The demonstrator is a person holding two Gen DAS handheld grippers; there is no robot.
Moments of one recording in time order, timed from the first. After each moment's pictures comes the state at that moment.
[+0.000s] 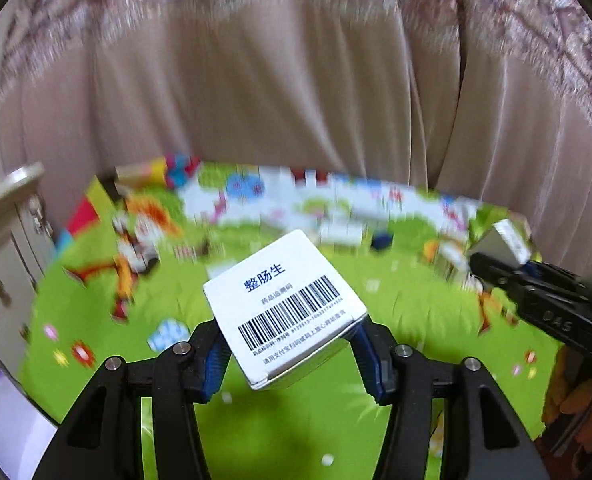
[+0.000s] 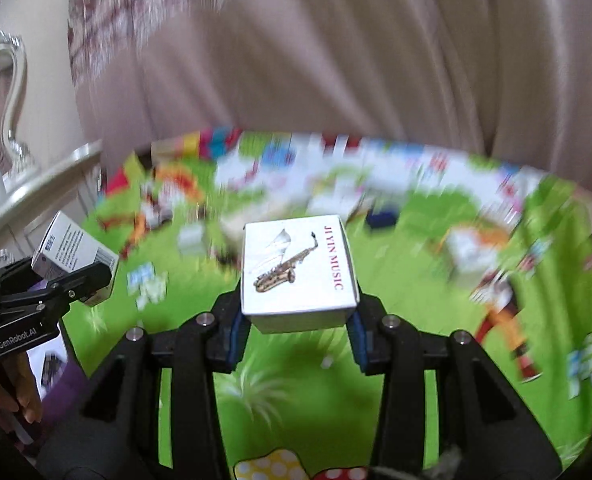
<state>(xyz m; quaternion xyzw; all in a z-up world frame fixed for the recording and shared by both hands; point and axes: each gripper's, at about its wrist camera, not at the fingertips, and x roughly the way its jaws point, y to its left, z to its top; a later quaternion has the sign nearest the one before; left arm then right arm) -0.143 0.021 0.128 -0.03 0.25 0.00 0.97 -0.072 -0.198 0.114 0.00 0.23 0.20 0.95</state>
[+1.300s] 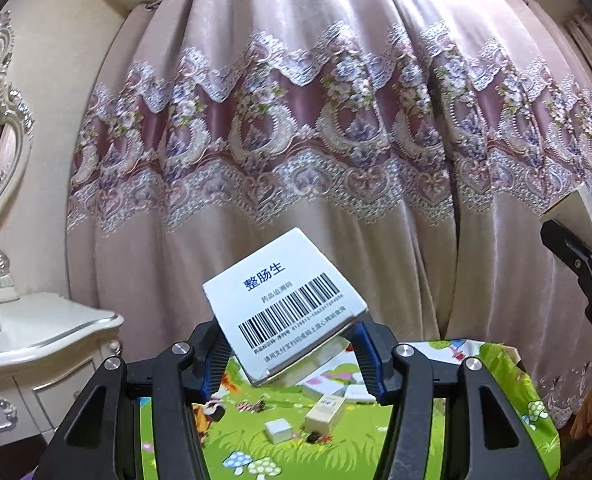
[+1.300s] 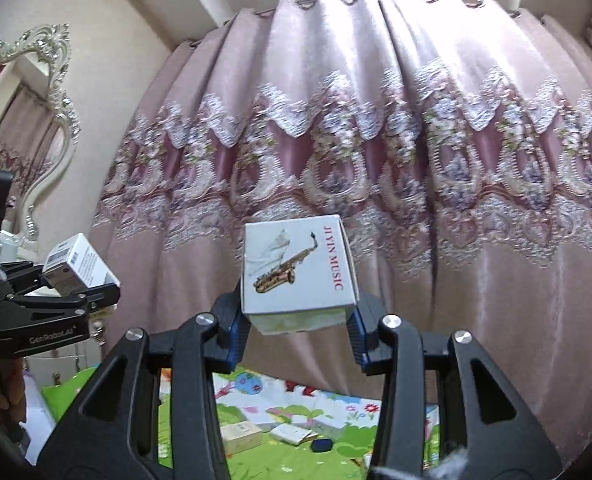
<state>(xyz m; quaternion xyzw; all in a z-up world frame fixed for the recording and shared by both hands) -0.260 0.016 0.263 0.00 0.00 0.08 1.00 -0.265 -0.188 0.260 -0.06 -0.17 0.15 0.97</state>
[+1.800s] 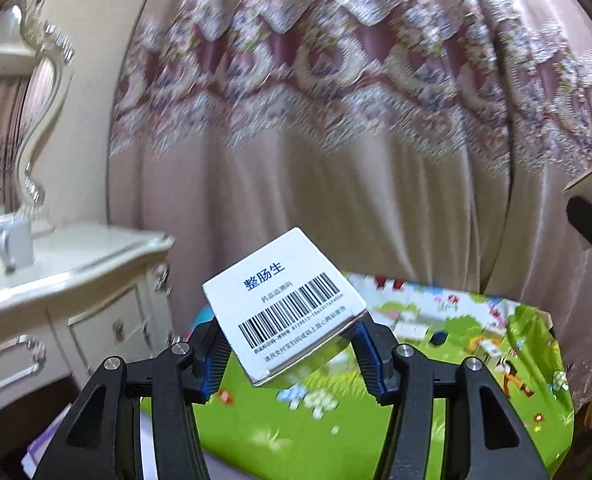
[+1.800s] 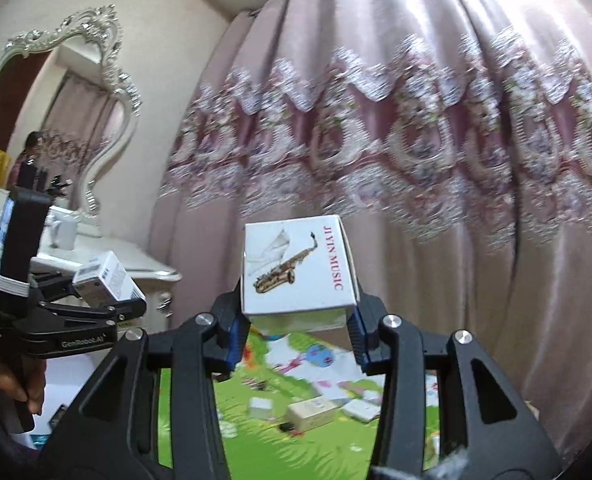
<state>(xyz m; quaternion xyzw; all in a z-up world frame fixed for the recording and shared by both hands) -0.271 0.099 0.211 -0.06 0.12 0.14 0.98 -0.261 -0.116 0.239 -0.09 -0.10 0.27 0.95</state>
